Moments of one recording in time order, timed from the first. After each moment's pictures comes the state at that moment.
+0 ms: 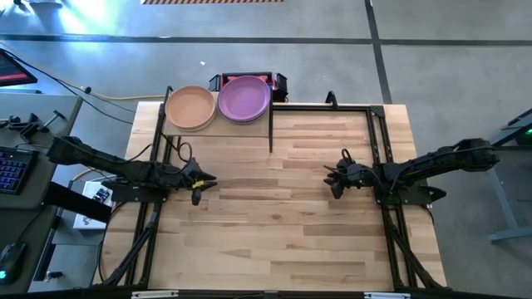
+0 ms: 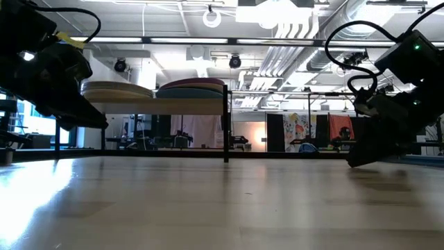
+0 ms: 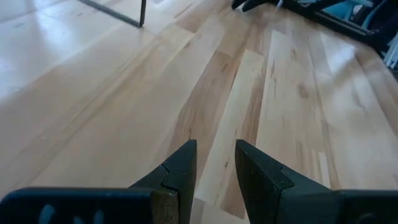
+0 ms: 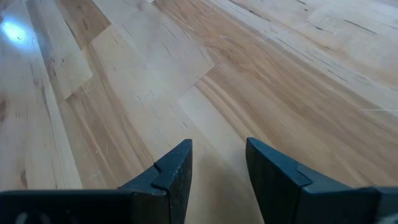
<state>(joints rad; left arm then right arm) -0.20 0.54 0.01 0.07 -0.32 -0.48 0.00 1.01 0.02 0.28 0.23 0.67</state>
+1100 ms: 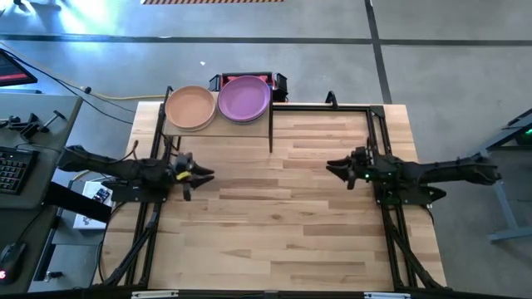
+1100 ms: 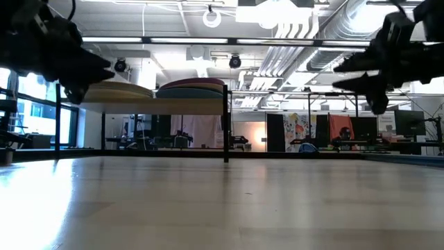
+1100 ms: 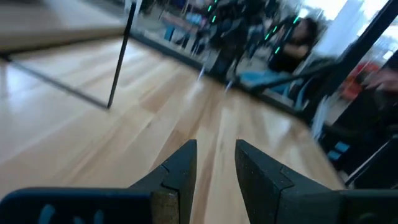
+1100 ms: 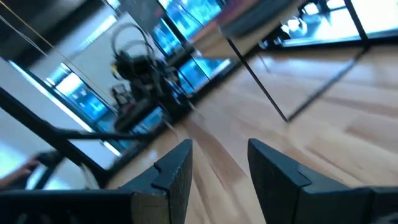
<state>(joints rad) -0.19 0.21 0.01 0.05 -0.31 -0.44 0.00 0.35 0.02 0.21 0.23 0.67</state>
